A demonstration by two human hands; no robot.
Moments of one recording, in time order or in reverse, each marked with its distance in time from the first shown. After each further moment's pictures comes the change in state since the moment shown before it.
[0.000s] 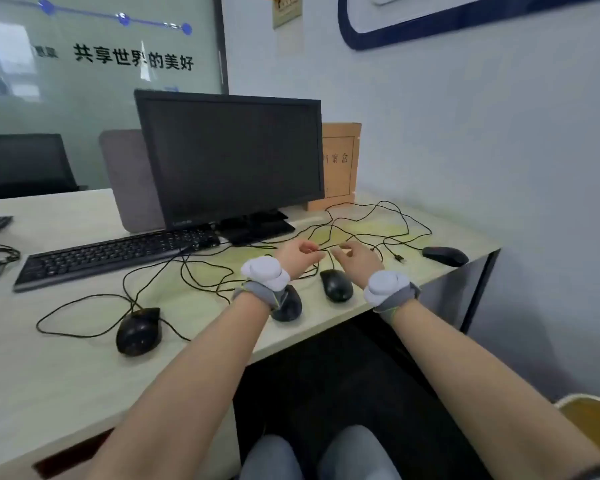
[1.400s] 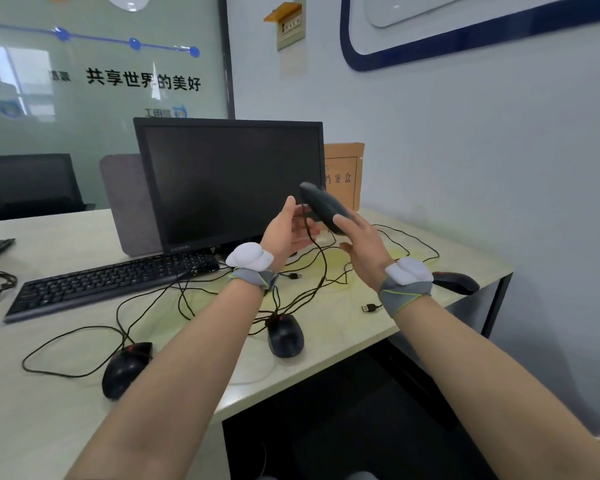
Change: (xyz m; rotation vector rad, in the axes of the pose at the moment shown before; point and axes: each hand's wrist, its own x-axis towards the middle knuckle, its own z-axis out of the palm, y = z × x) left_hand 0.043 0.050 -0.041 -0.780 0.093 0.066; right_hand 0.042 -0.043 -0.037 0.880 -0.044 -0.210
